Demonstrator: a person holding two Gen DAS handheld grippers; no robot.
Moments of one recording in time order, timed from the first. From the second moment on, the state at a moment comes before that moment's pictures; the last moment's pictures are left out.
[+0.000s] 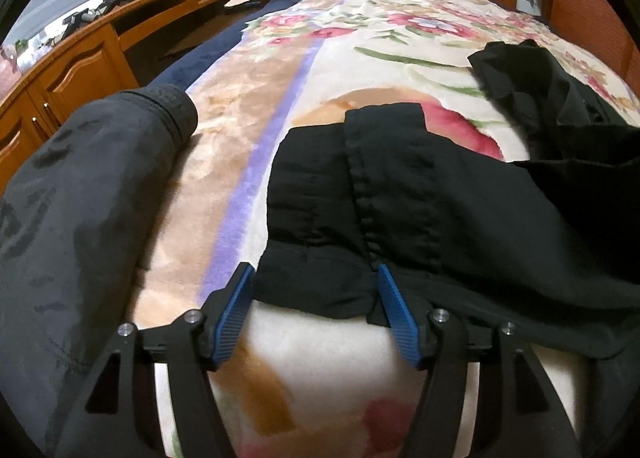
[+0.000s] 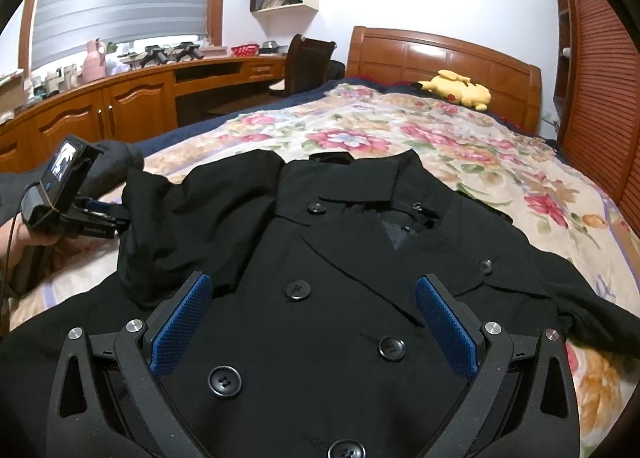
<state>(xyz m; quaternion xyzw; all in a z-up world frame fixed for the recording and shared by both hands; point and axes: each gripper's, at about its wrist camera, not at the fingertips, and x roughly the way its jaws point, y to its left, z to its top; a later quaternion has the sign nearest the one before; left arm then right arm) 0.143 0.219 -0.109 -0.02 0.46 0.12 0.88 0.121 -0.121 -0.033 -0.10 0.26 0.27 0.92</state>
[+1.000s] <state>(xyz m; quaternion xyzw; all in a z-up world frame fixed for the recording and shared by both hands) 0.079 0.068 0.044 0.01 0.29 -0.02 0.96 0.100 -0.164 -0.030 -0.14 0.26 0.24 0.92</state>
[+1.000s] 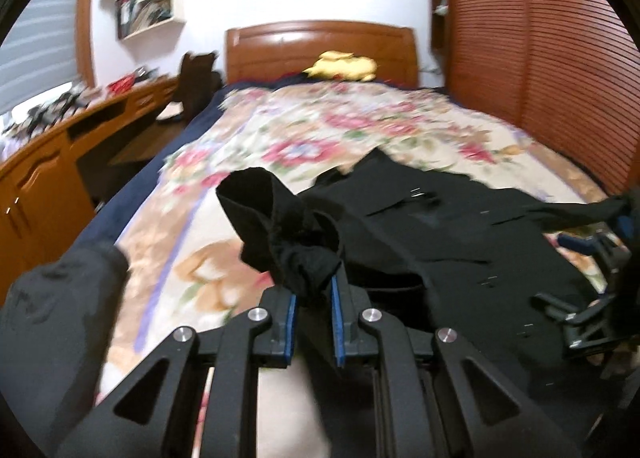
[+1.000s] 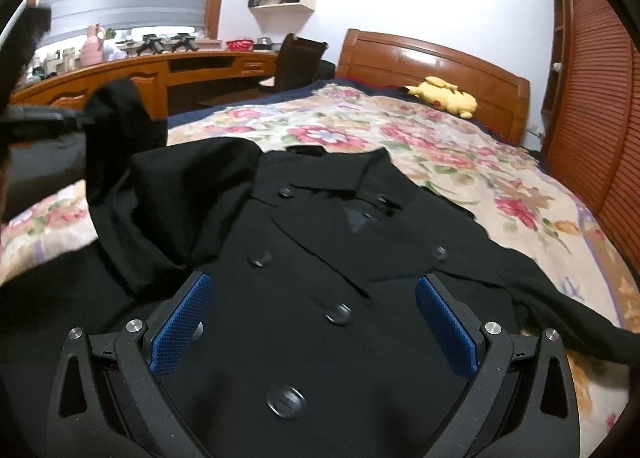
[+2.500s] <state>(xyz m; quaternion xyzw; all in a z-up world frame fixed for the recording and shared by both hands) -0.060 -0.032 0.040 0.06 0.29 -0.12 0.95 0.027 -0.278 0.010 -0.08 0.28 0.15 0.94</state>
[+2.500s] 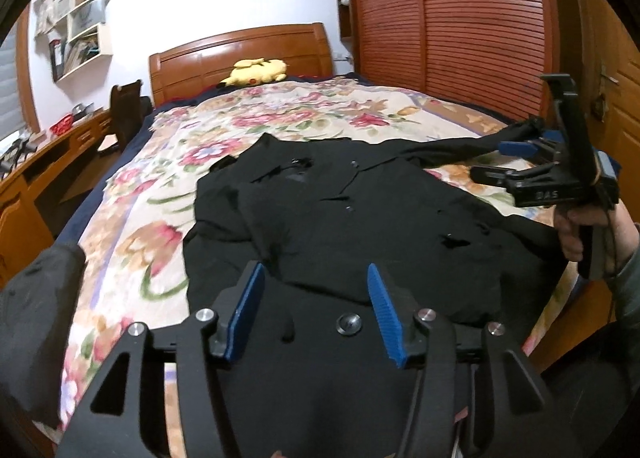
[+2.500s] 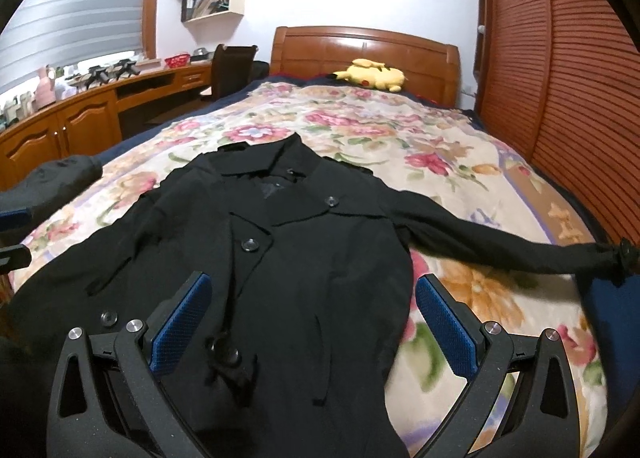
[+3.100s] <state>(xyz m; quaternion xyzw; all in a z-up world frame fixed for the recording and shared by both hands) -0.059 0.007 0.012 0.02 0.28 -0.08 0.96 0.009 -0.226 -0.026 -0.12 0.34 0.20 0.91</state>
